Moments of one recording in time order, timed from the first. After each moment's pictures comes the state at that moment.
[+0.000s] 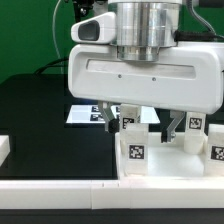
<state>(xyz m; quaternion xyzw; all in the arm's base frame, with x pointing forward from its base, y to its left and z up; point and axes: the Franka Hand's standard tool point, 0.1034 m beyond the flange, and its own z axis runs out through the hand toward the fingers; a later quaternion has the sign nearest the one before) 0.635 0.001 0.081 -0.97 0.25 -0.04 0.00</state>
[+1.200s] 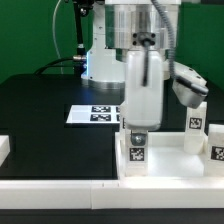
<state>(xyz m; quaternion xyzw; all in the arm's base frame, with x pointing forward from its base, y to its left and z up) 0.639 0.003 0.080 -0.62 0.78 -0.02 0.02</state>
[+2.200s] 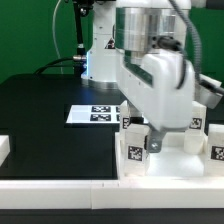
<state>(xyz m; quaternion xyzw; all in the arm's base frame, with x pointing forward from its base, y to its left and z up) 0.635 0.007 0.077 -0.78 0.63 -0.03 0.00</state>
